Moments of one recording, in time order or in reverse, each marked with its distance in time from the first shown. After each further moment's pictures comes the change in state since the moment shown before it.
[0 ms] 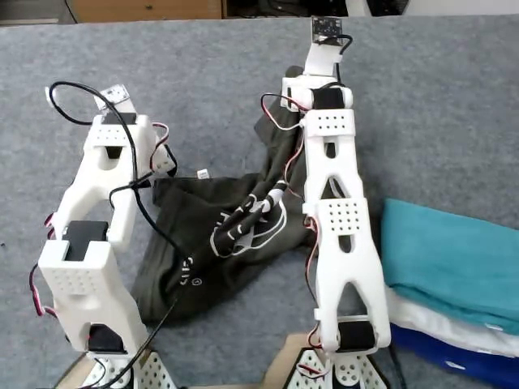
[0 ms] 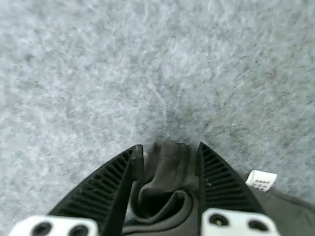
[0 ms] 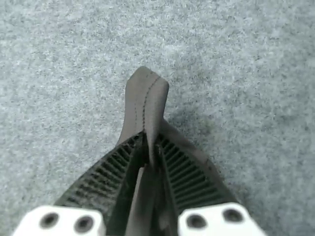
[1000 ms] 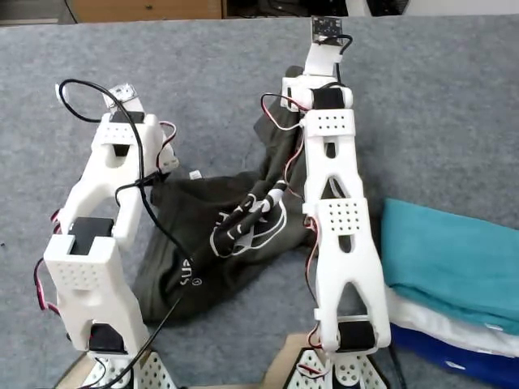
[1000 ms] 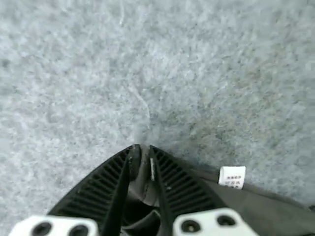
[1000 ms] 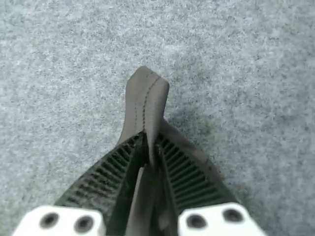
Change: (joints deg) left arm 0.9 0.7 -4.0 2.1 1.2; right arm 0.0 0.0 0.0 0.0 0.0
